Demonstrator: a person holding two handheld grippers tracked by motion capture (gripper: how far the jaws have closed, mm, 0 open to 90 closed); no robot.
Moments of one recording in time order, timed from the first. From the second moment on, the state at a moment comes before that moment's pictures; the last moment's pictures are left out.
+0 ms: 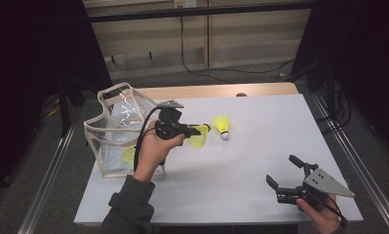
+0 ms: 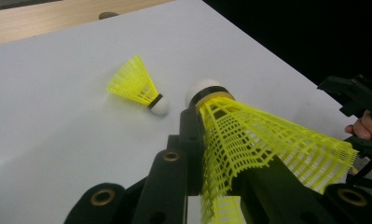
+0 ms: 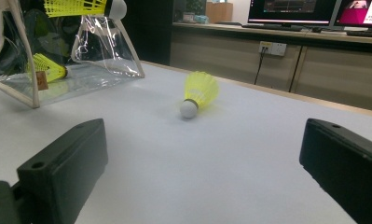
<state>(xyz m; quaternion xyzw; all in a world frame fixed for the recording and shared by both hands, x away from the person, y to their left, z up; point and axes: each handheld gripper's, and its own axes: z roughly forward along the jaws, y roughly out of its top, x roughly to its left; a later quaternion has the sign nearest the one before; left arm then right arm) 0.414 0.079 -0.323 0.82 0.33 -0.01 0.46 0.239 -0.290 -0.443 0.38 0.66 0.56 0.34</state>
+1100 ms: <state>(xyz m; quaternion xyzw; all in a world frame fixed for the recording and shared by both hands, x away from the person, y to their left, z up) 0.416 0.087 -0.303 0.82 0.34 0.01 0.46 0.238 -0.289 -0.443 0.37 0.66 0.56 0.34</state>
